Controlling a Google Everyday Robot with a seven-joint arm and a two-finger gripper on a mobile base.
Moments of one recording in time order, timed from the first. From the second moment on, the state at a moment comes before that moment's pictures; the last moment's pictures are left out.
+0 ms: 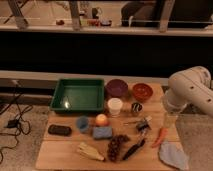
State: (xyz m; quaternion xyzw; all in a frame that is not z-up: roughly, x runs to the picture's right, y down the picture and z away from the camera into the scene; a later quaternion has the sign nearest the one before) arm 0.294 0.113 0.680 -0.28 0.02 0.03 0.96
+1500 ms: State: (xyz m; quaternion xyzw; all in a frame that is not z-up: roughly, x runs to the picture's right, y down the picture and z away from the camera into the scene) arm 0.303 0.097 0.671 -0.31 -0.01 -0.11 0.94
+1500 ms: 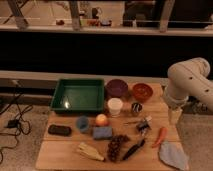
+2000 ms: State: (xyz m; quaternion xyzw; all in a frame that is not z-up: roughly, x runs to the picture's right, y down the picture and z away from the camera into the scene) arm 0.333 0.106 0.681 -0.35 -0.01 -0.12 0.93
